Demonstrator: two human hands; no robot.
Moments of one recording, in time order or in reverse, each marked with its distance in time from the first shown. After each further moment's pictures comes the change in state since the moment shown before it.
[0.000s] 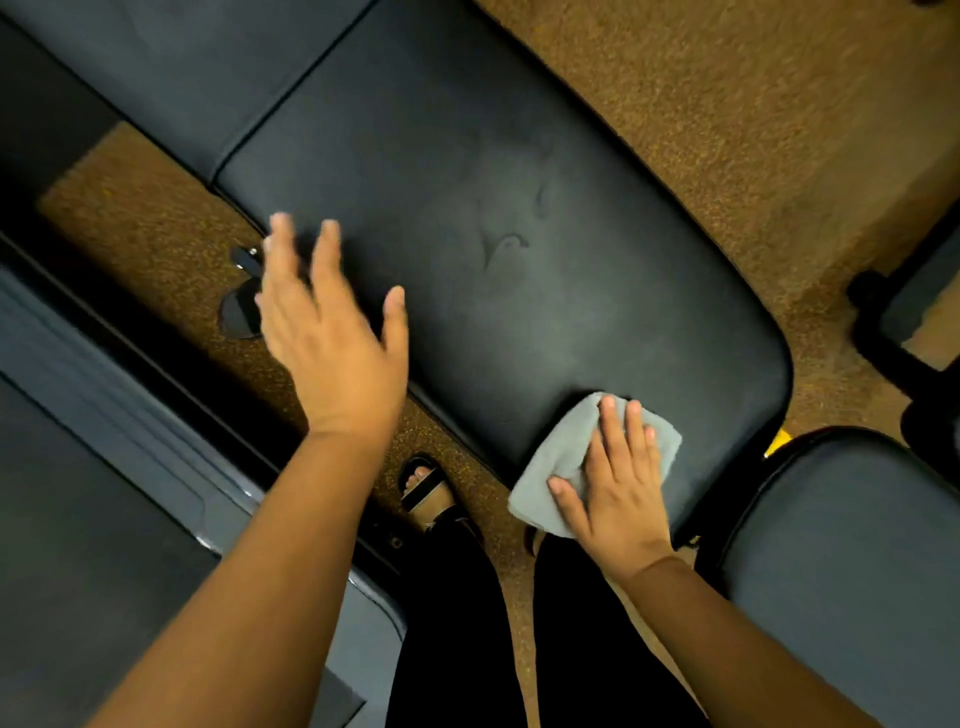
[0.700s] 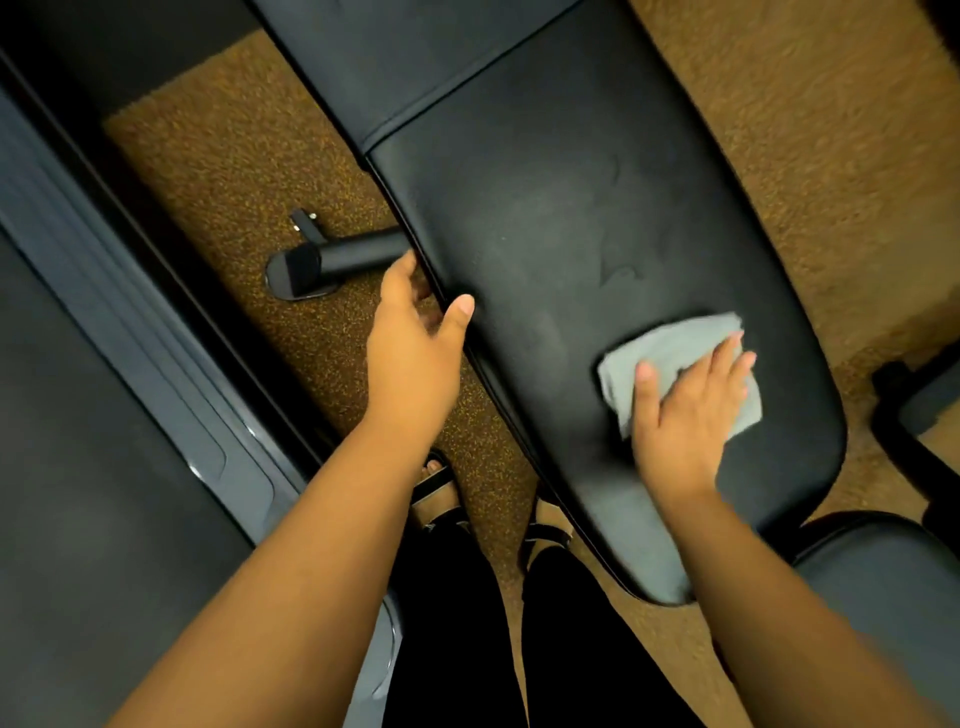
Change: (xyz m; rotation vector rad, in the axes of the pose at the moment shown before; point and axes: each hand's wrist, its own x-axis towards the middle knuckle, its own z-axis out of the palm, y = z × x) left_hand 0.009 -0.028 -0.017 -0.699 -0.270 -0.555; right_hand 0.114 -0.033 -0.035 0.157 0.108 0.348
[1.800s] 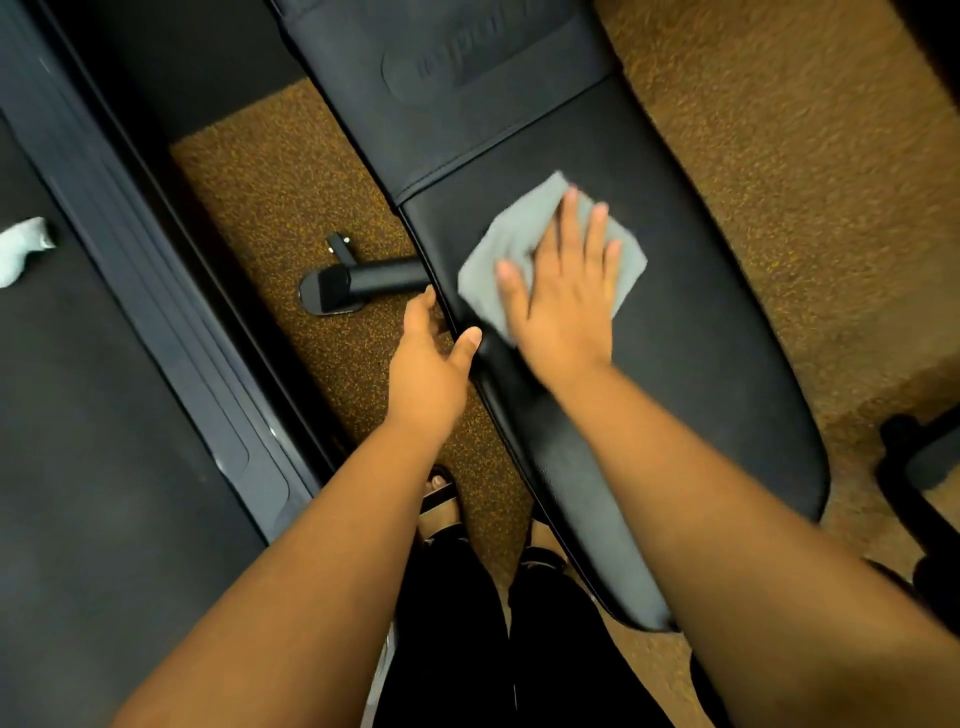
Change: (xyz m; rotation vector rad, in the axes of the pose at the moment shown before) left_hand 0.000 0.007 0.003 -0.005 -0.005 -0.099; right_hand 0.075 -0.151 0.006 -0.077 -0.021 -0.505
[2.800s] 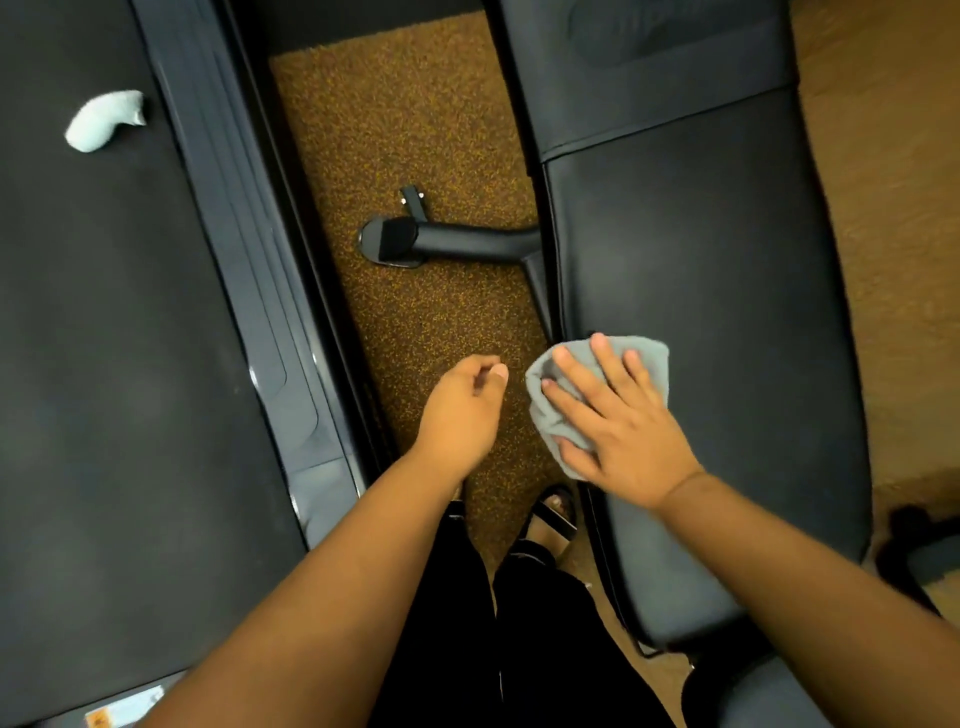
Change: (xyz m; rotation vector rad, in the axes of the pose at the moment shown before) left_hand -0.040 -0.066 -0.036 0.008 -0.068 -0.181; right_hand -0.097 0.031 -0.002 -0.294 -0.309 -0.896
